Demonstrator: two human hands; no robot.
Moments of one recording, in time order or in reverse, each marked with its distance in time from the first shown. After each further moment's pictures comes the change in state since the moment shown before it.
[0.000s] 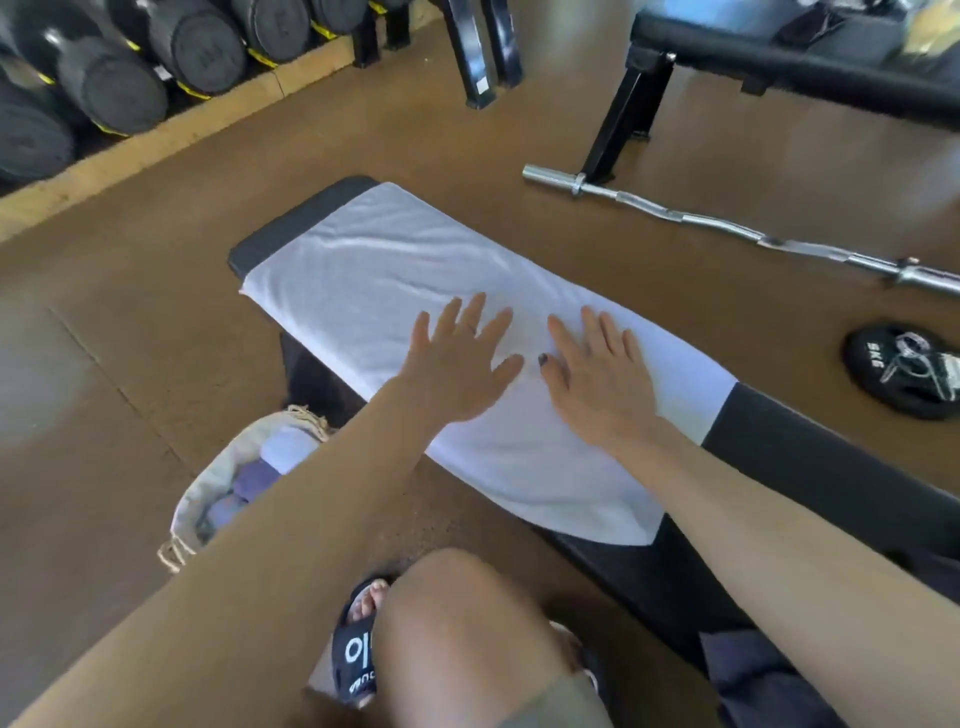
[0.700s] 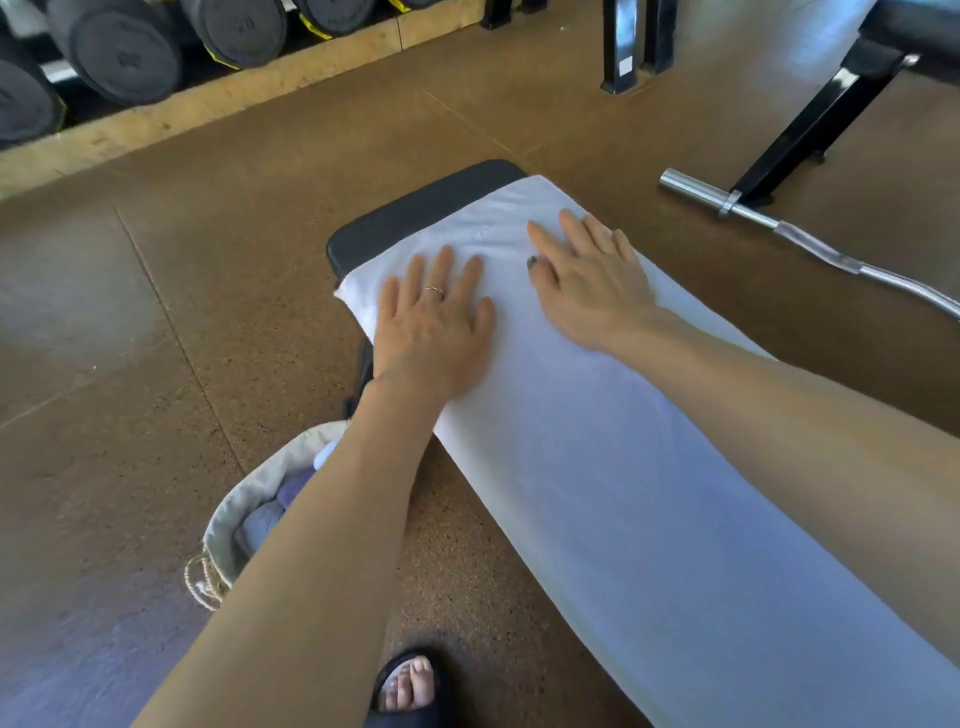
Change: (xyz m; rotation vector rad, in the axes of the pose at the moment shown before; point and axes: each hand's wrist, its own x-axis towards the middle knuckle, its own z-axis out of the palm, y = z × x) left_hand 0.087 -0.187 0.024 -0.164 0.229 -0.404; right_hand 0.246 -0.159 0.018 -0.024 0.046 -0.330
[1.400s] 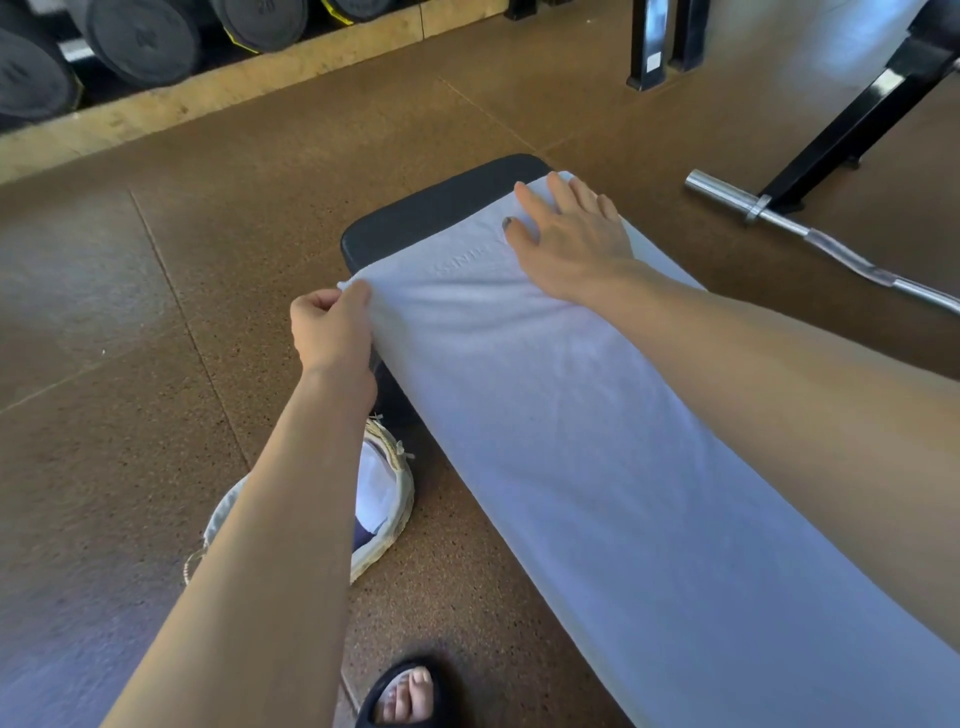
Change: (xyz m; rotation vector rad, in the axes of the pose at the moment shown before) left_hand 0.007 -0.071 -0.006 -1.442 0.438 -0.808; right_hand 0.066 -0.029 0.005 0.010 -0.013 -0.042
